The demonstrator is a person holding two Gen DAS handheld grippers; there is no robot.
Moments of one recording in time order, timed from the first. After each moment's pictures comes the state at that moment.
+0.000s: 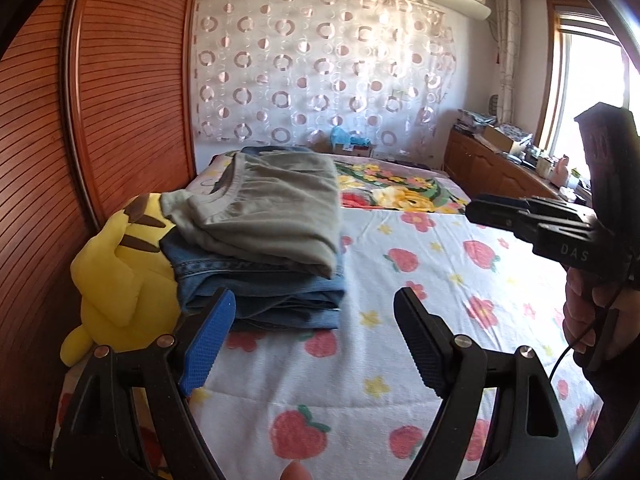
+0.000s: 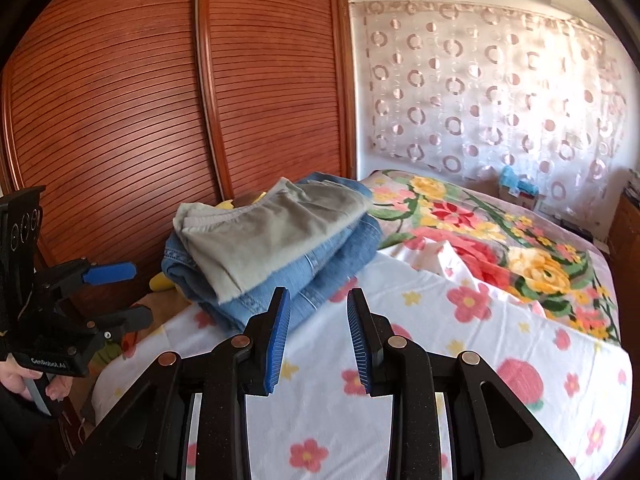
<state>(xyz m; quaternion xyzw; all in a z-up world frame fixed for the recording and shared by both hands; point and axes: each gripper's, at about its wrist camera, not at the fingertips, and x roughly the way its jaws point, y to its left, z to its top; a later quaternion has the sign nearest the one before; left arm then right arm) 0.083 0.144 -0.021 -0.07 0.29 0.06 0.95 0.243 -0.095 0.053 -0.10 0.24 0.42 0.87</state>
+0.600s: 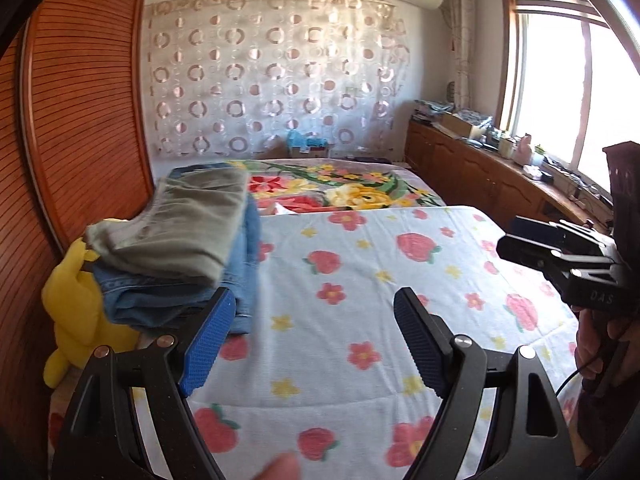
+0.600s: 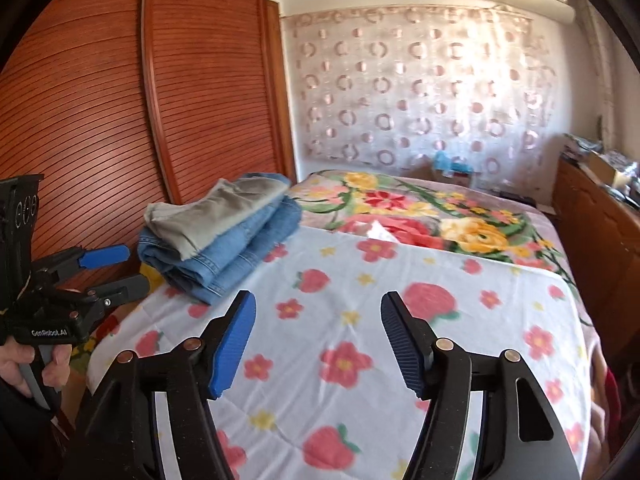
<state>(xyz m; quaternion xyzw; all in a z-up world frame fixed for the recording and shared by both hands) 0.088 0.068 -0.002 -0.04 0.29 -0.01 0.96 0.165 -0.180 0.057 -0.06 0.24 0.32 0.91</state>
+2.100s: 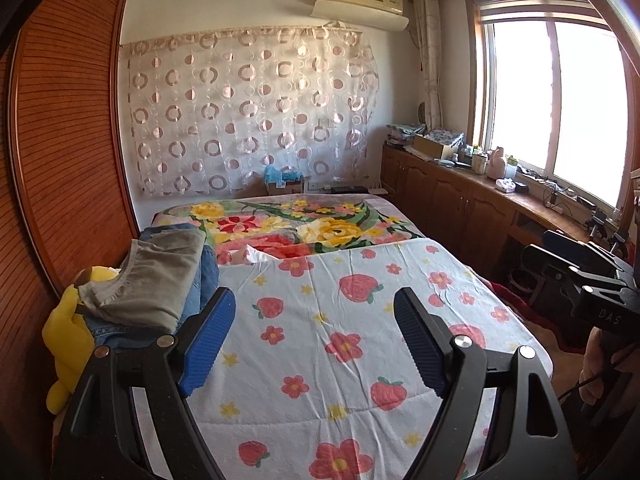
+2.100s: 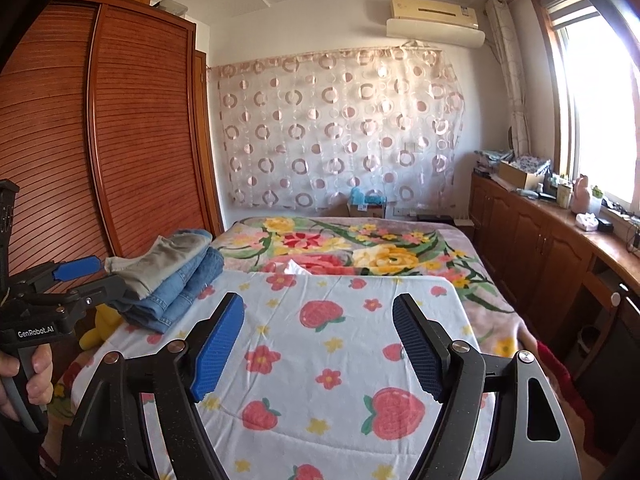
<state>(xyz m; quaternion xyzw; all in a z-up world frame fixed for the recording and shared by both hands) 0.060 0.001 0.063 -0.01 0.23 -0.03 0.97 0.043 -0.190 0.078 -0.01 0.17 0.19 0.97</state>
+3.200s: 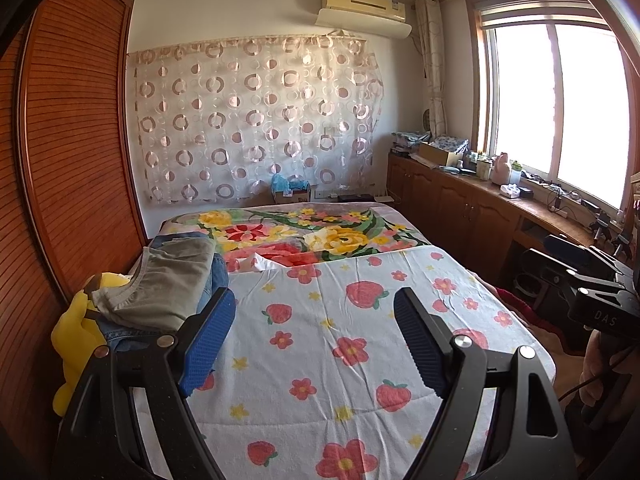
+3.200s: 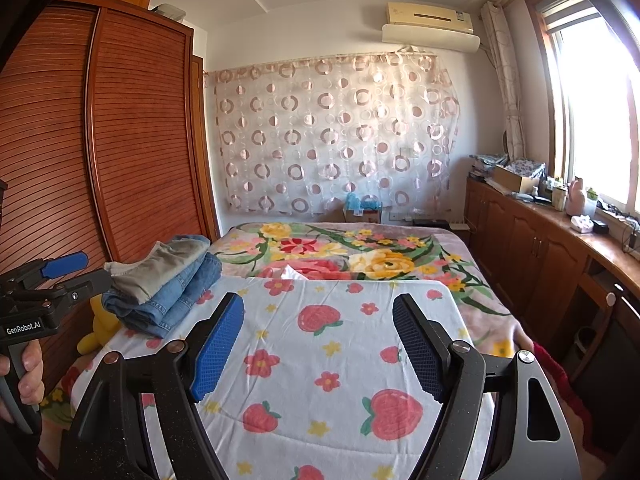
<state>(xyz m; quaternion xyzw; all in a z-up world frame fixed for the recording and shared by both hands) 0.051 0.006 0.070 0.00 0.22 -0.02 0.98 0.040 -0.190 0.072 -0.01 0.16 0.19 0.97</state>
